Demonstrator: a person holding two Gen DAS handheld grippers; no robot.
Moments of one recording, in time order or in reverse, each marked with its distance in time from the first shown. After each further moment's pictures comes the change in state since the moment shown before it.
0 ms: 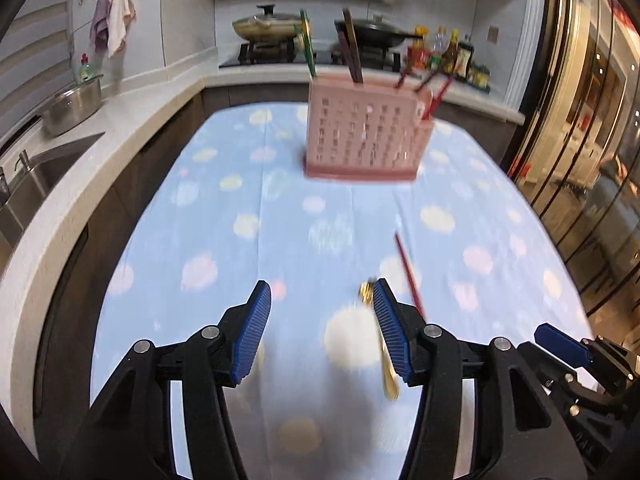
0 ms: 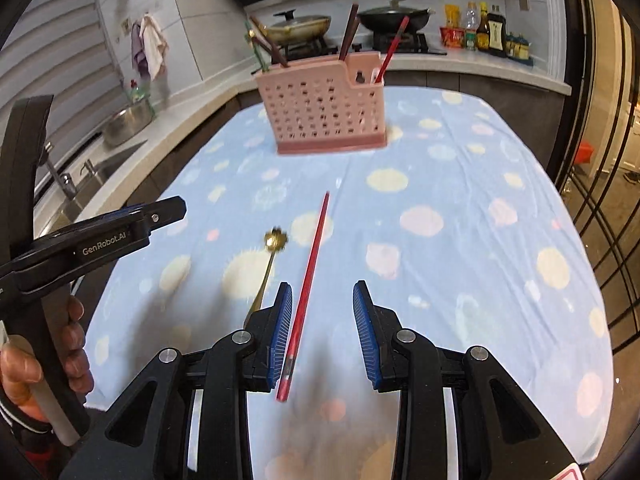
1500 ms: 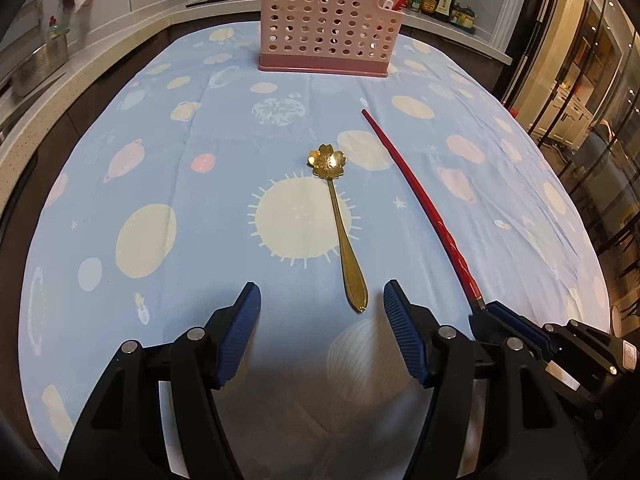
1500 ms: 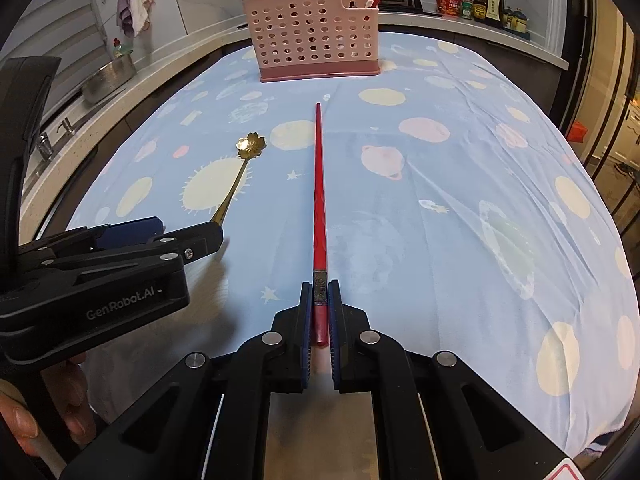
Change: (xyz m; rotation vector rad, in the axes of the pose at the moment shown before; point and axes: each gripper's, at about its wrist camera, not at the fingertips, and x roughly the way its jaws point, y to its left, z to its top) left arm 0.050 -0.033 -0.069 0.020 0.170 -0.075; right arm 0.046 -0.002 -0.053 -0.009 0.091 -0.074
